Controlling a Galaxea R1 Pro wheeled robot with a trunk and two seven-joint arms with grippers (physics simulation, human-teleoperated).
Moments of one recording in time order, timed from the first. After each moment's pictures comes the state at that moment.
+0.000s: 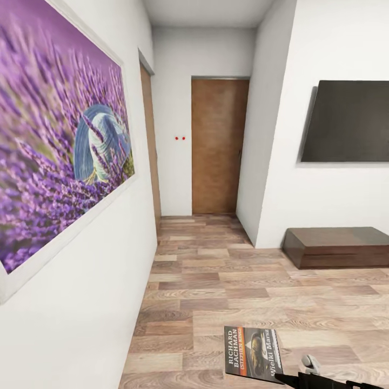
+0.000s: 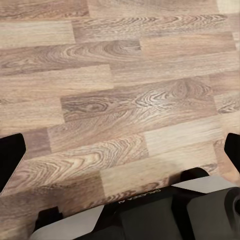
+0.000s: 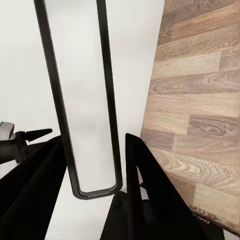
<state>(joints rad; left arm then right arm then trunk) -0.36 0.00 0.27 -0.02 -0.29 -0.19 -0.34 -0.52 -0.36 0.10 -0.04 -0.30 0.16 1.20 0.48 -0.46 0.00</state>
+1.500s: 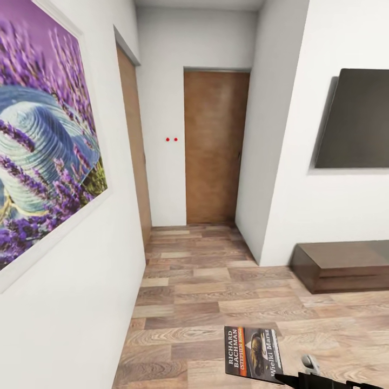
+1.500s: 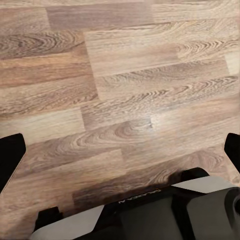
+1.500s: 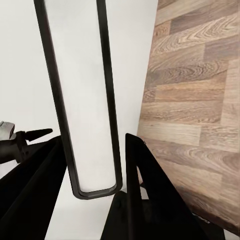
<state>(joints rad) -0.36 0.00 0.27 -0.02 -0.29 -0.19 -0.33 -0.52 -0.36 0.10 -0.04 -0.30 0.16 1.20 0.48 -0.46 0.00</state>
